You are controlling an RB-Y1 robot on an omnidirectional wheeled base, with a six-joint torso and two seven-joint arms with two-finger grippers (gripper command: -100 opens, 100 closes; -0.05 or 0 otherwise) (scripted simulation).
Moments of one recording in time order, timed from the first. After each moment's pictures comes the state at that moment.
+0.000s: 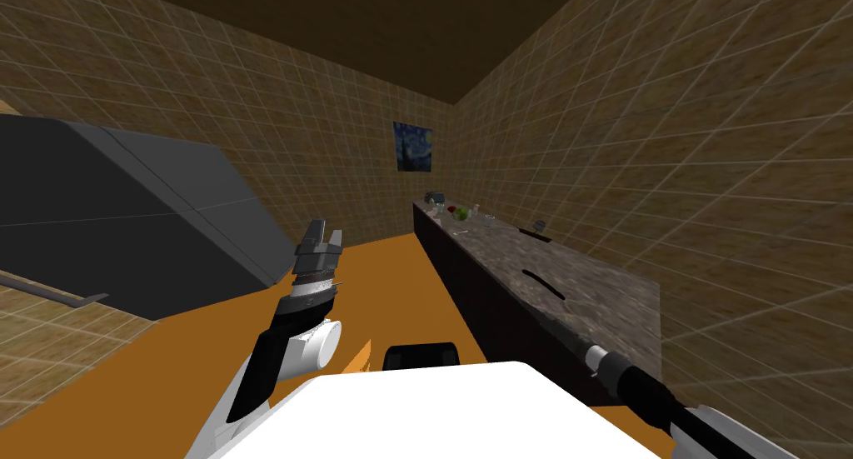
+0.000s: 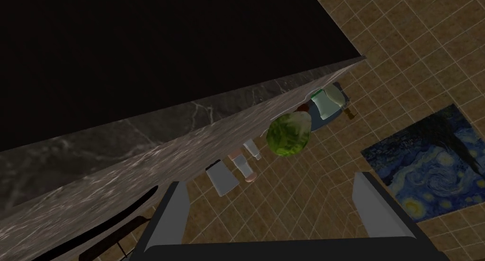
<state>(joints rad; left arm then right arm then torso) 0.46 0.02 0.03 -2.38 0.02 -0.36 -0.16 0.89 -1.02 -0.04 -1.73 -0.21 -0.38 0.25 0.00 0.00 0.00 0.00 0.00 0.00</state>
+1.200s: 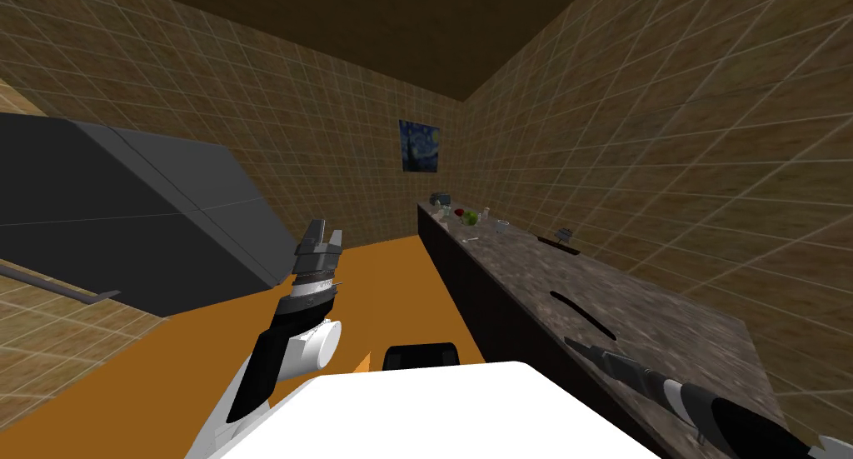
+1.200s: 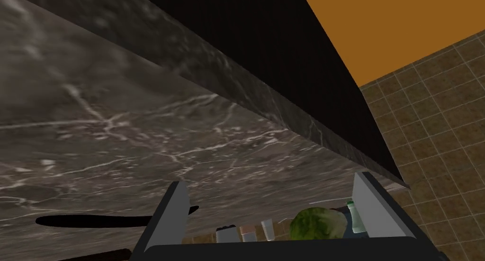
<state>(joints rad) 0.46 0.02 0.03 -2.38 0.02 -0.36 -0.16 1.06 -1.37 0.01 -1.53 -0.21 -0.40 0.28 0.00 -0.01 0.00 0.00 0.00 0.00</state>
